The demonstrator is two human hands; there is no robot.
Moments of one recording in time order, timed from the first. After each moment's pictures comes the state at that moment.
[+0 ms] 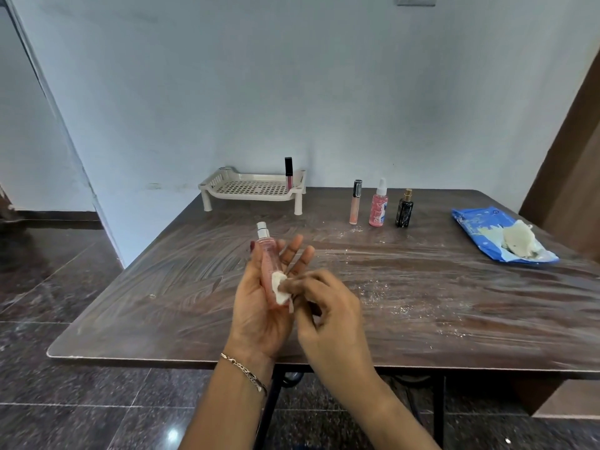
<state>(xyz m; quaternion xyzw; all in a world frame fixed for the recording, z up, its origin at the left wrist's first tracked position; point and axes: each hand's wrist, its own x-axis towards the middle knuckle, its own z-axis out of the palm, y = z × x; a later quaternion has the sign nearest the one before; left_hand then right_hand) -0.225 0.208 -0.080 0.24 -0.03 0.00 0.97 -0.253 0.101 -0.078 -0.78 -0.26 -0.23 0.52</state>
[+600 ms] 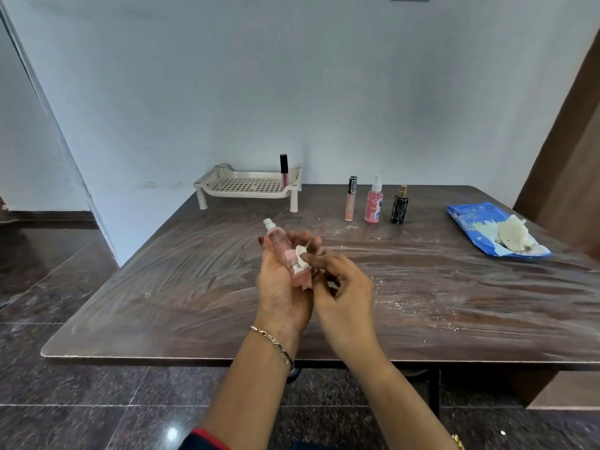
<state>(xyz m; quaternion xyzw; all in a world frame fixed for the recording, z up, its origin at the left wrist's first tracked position) -0.202 0.172 -0.065 0.23 -0.01 0.07 0.97 -0.229 0.093 -0.074 -0.75 -0.14 -0.20 0.61</state>
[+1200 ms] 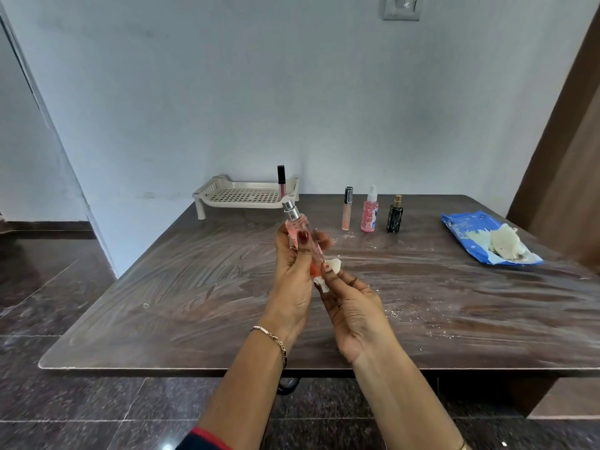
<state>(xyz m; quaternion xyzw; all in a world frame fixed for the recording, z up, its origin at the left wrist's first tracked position) -0.201 0.164 -0.063 0.52 -0.12 0.16 0.83 -0.218 0.082 -0.068 -0.39 0.08 0.06 0.92</state>
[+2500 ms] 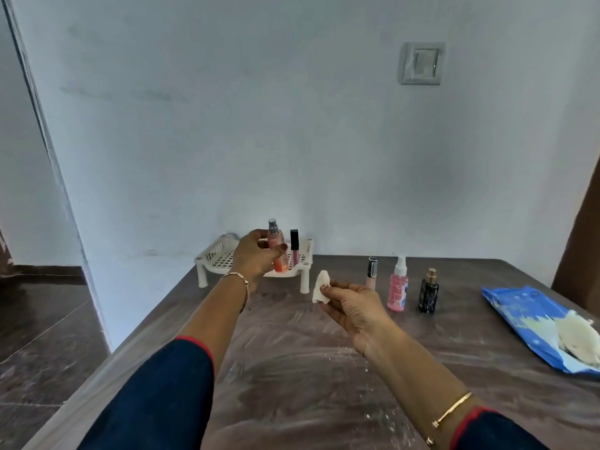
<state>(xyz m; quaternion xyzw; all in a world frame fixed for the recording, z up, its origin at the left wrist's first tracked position) 0.001 0.295 0.001 0.75 0.08 0.20 0.63 -0.052 0.110 -0.025 -0.54 0.05 0.09 0.84</state>
